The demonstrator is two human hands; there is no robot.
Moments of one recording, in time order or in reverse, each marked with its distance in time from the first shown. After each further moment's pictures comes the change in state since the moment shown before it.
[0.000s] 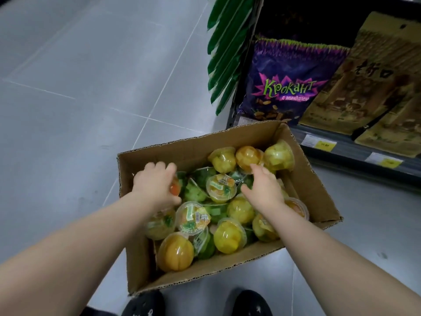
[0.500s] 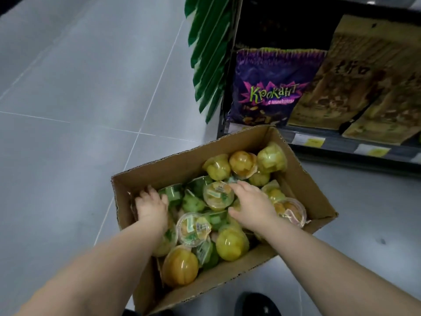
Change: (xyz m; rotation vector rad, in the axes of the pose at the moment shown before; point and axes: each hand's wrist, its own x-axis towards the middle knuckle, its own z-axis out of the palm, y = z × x) left_hand 0.017 0.004 0.042 0.507 -0.298 -0.123; right_hand -0.025 -0.020 -0.005 -0.112 -0.197 -0.150
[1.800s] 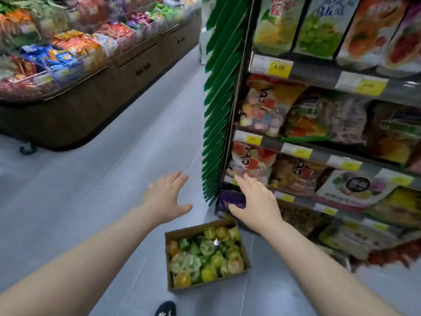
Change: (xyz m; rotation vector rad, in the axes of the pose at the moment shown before) left_hand -0.454 -0.283 -0.434 -0.680 0.452 0.122; right_hand -0.304 -0.147 -0.541 -0.088 0.290 -0.195
